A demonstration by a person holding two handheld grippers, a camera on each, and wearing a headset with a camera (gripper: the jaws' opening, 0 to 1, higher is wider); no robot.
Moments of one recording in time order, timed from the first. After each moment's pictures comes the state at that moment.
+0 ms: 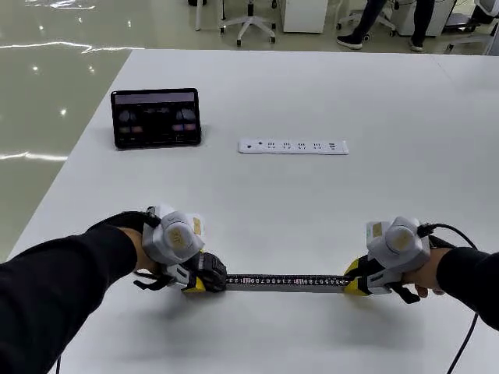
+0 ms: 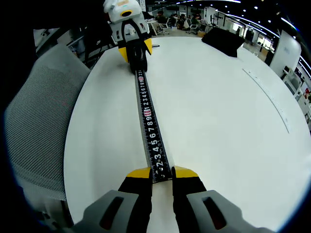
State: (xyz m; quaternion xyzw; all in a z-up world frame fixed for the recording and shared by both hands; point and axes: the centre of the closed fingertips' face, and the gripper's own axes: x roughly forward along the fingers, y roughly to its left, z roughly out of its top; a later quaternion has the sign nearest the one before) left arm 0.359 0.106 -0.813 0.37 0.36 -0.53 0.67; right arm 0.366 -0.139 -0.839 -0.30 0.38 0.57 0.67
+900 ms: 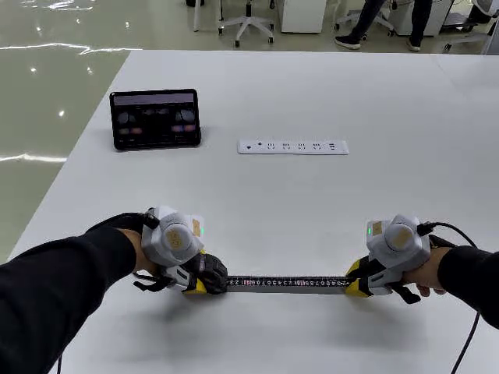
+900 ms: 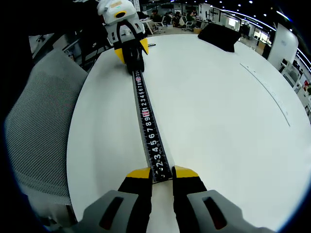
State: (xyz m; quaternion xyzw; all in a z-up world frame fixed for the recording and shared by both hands) left arm 0.358 0.104 -0.813 0.37 0.35 -0.55 0.67; right arm 0.363 -0.140 -0.838 -0.28 0.40 0.56 0.67
